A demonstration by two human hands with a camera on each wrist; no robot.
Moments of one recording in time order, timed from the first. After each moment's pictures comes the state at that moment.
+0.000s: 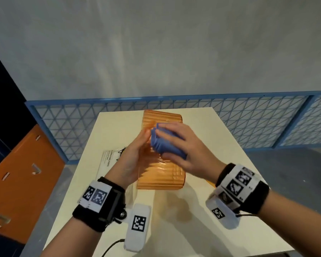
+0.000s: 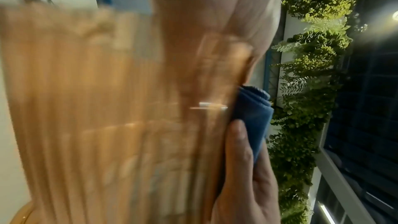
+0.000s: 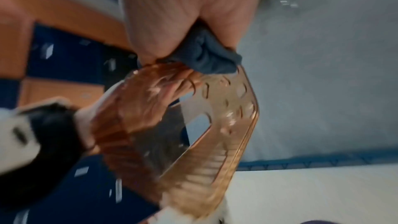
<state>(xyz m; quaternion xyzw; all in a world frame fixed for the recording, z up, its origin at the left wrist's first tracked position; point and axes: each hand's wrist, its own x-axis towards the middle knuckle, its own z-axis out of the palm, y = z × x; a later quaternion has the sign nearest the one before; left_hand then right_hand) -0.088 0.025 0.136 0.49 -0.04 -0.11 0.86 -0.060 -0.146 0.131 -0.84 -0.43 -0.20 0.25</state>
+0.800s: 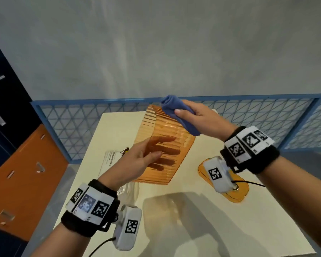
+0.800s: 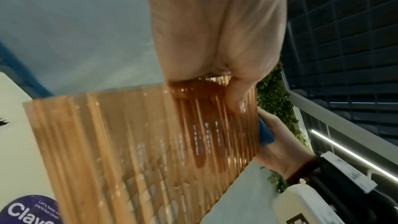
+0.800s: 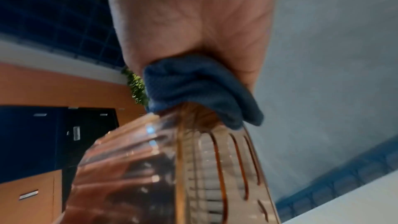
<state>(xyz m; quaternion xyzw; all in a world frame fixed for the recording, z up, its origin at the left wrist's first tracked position) -0.107 0.037 0.150 0.73 -0.14 -0.10 0.66 -0.024 -0.150 0.205 -0.87 -0.31 -0.02 0.38</state>
